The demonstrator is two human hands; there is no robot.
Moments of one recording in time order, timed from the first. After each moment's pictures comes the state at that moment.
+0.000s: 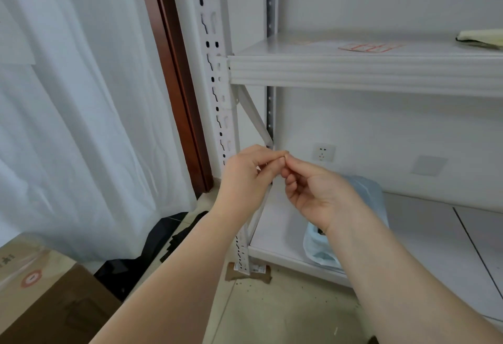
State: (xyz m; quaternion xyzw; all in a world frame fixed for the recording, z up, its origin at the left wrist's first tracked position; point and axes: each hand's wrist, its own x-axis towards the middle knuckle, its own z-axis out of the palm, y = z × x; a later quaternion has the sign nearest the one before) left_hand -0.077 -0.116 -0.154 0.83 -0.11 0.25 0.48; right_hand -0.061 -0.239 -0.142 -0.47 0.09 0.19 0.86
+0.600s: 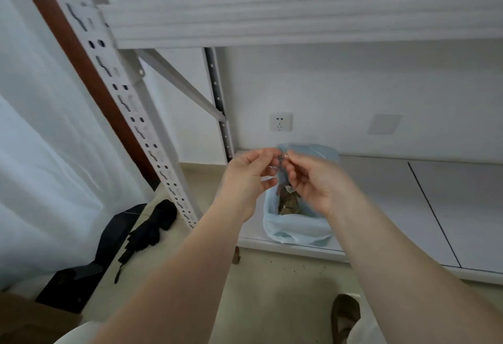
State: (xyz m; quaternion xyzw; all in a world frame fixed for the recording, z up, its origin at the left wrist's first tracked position) left_hand -0.003 -0.218 -0.221 0.61 0.07 -0.05 0.79; right_hand 0.005 -0.343 -0.215 -0.48 0.16 0.13 0.85
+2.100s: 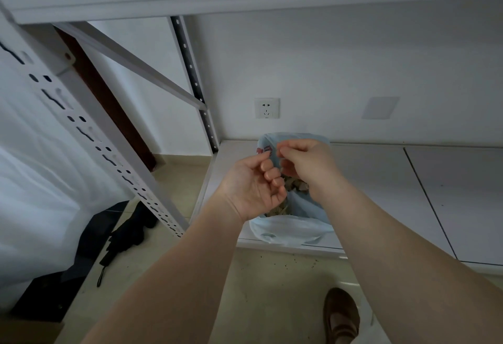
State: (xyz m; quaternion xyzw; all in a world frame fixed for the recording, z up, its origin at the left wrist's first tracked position) left_hand 0.052 -0.243 -0.263 0.42 0.20 -0.32 0.83; right_hand 0.074 -0.369 -0.268 -0.70 0.12 0.05 0.70
